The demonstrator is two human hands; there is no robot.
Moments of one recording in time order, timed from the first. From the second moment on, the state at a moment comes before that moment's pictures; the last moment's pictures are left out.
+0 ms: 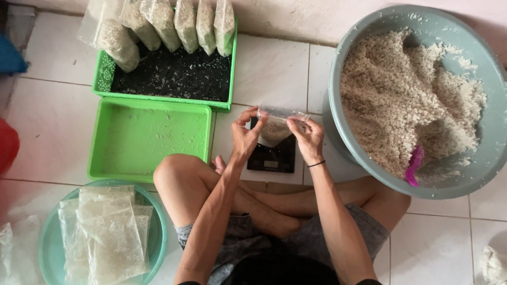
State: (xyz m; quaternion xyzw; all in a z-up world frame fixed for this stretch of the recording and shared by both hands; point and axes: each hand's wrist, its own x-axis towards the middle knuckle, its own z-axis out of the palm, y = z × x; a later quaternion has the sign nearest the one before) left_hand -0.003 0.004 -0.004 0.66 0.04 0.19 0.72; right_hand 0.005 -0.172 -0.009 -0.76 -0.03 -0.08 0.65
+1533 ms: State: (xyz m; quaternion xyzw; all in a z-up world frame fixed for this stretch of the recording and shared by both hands) left_hand -0.037 -0.001 -0.013 0.84 -0.12 0.25 0.46; right_hand -0.062 -0.178 0.039 -0.74 -0.14 -0.12 0.64
